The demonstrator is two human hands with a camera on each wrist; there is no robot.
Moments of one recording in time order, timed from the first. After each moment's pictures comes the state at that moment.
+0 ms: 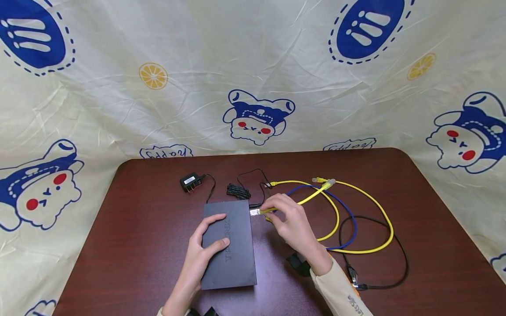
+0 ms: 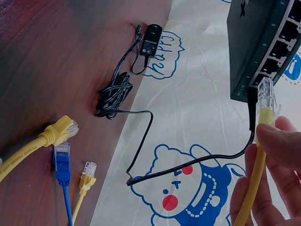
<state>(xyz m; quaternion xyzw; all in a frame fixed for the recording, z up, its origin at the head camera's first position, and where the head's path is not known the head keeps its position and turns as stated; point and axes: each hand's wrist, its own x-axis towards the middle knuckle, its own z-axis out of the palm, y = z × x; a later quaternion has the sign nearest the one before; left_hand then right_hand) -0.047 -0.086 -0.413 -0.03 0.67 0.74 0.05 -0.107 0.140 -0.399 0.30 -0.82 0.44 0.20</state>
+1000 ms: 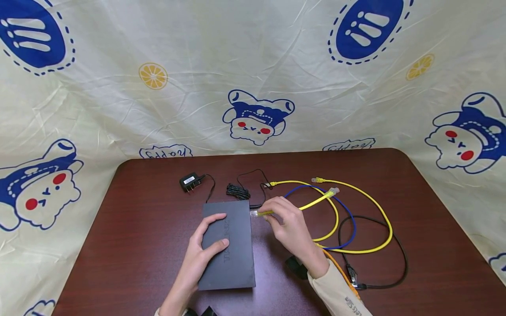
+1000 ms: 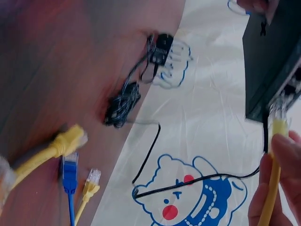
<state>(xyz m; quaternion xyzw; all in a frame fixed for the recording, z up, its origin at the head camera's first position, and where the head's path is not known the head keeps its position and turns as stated) -0.045 -0.089 -0.410 0.00 0.67 0.74 0.06 -0.103 0.135 -0.402 0.33 -0.80 0.43 0.25</state>
